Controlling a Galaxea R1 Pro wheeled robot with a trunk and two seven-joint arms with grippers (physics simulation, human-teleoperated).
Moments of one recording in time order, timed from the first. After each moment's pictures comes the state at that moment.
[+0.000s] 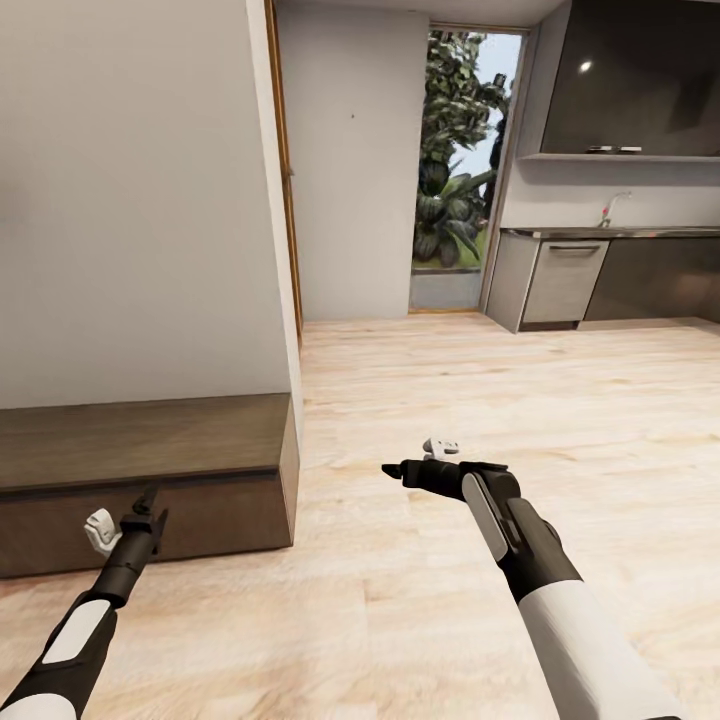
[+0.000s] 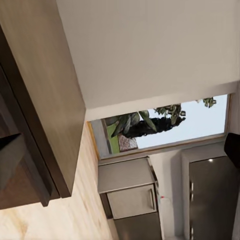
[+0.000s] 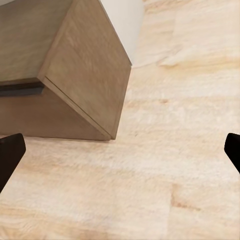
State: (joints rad) left arm -0.50 0.17 0.44 -0.63 1.20 0.23 -0.68; right arm -0.72 0.05 0.11 -1.05 -0.27 0.76 0.24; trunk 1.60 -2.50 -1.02
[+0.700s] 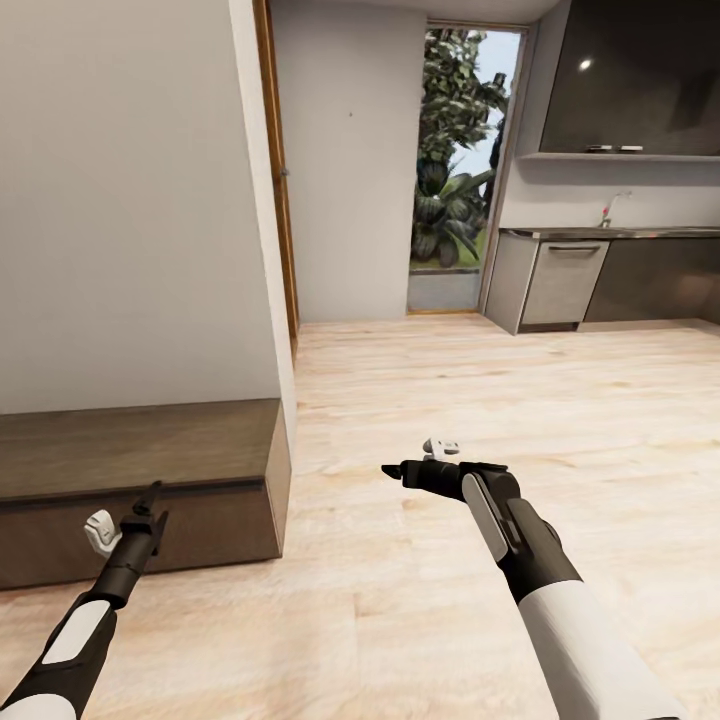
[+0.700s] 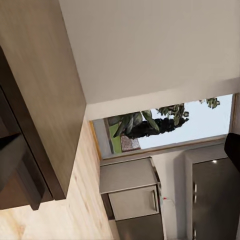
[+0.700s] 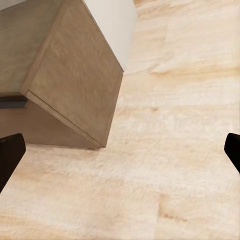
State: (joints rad) left arm -0.50 0.18 0.44 -0.62 1.20 0.24 -0.67; right arm -0.72 0.05 0.11 -1.05 -0.27 0.76 0.24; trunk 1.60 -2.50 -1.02
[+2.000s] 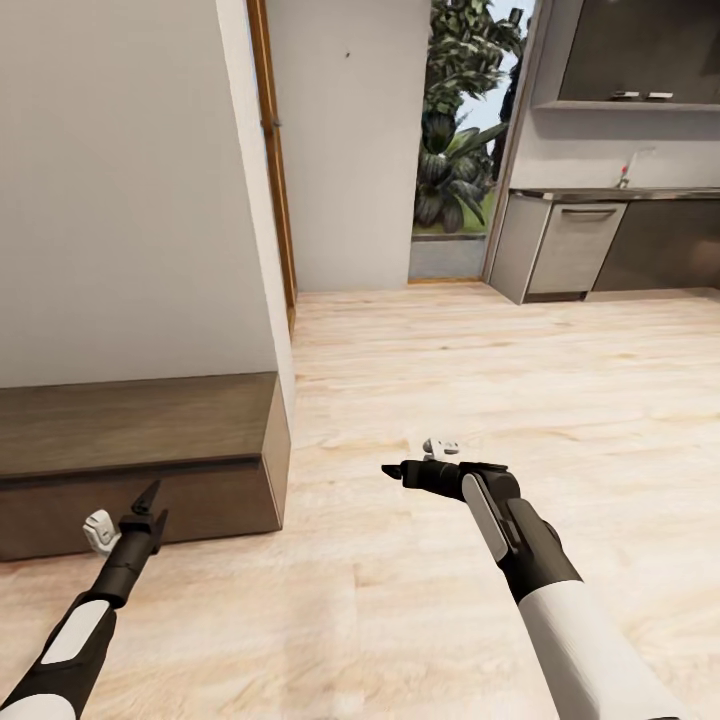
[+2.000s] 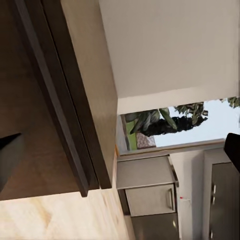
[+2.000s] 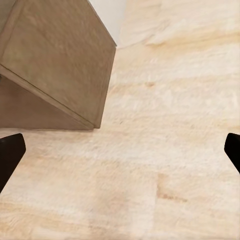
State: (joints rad) left arm -0.50 0.18 0.44 -0.62 1.21 0.24 -0.68; right arm -0.72 0.05 0.11 -1.05 -0.27 0.76 0.24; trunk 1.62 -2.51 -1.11
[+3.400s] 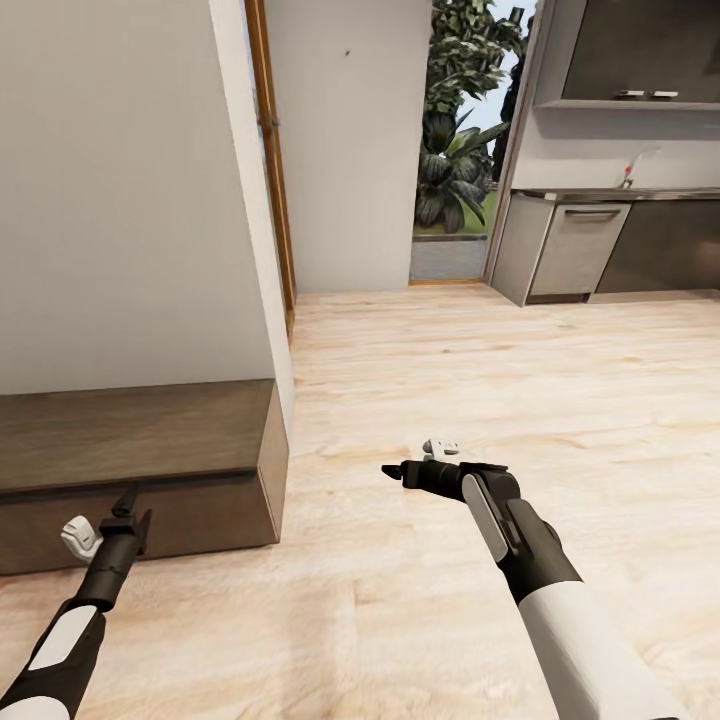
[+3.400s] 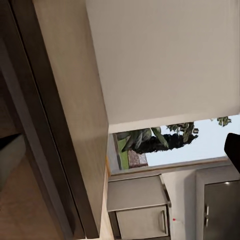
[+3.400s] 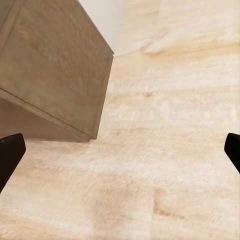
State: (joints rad) left arm -0.50 0.18 0.53 -0.62 1.21 0.24 -0.71; right arm -0.71 0.05 0.11 -1.05 -0.27 0.76 0.24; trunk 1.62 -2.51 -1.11
